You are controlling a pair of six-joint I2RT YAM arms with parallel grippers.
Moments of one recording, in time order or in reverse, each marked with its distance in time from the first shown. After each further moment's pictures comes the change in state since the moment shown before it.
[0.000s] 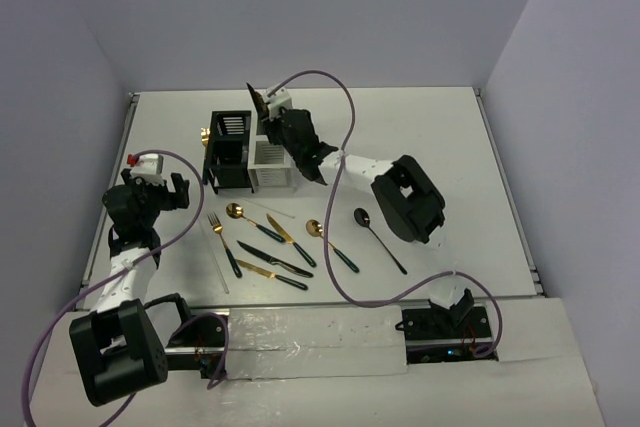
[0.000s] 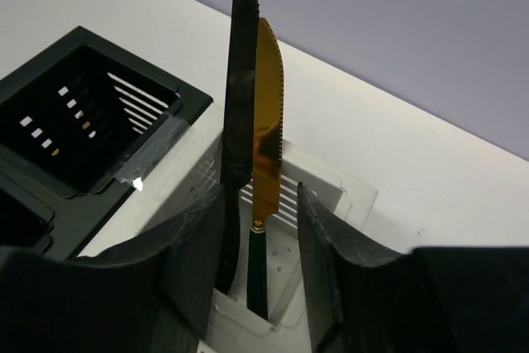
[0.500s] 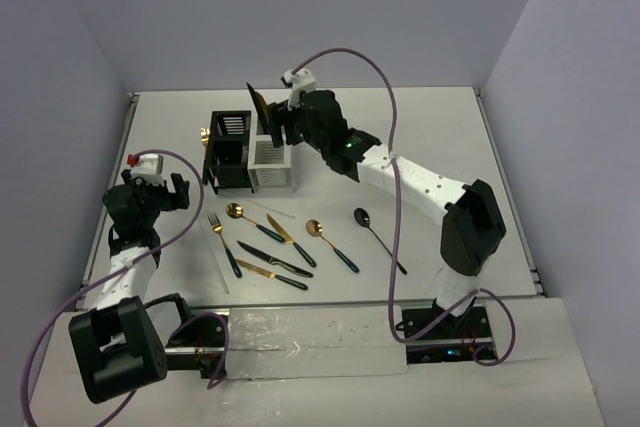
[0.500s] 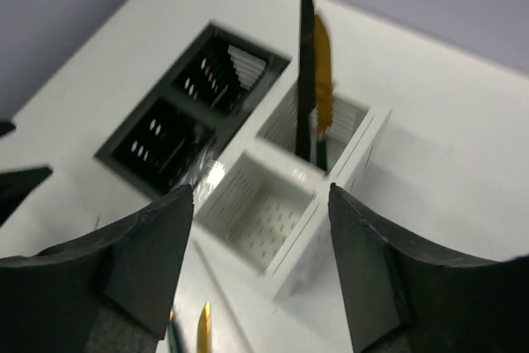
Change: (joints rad) left arm 0.003 0.014 0.000 -0.002 0.000 -0.001; right arm 0.016 -0.439 -0.095 -0.451 -0.129 0.233
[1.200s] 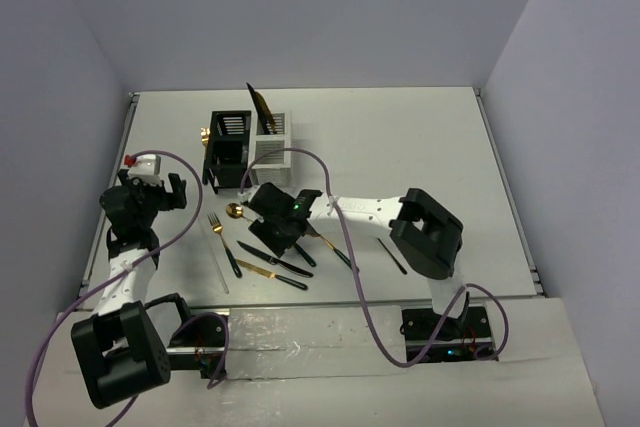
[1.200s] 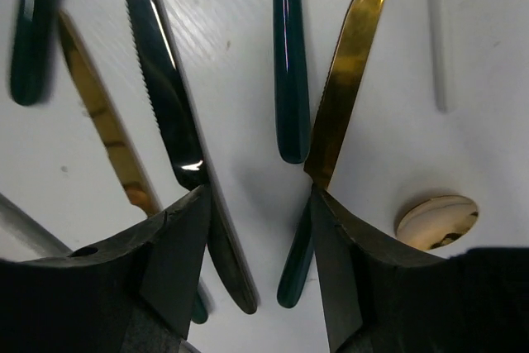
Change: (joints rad) left arm 0.017 -0.028 0.000 -0.008 0.000 0.014; right arm 0.333 0.144 -0.133 -0.542 -0.059 0.042
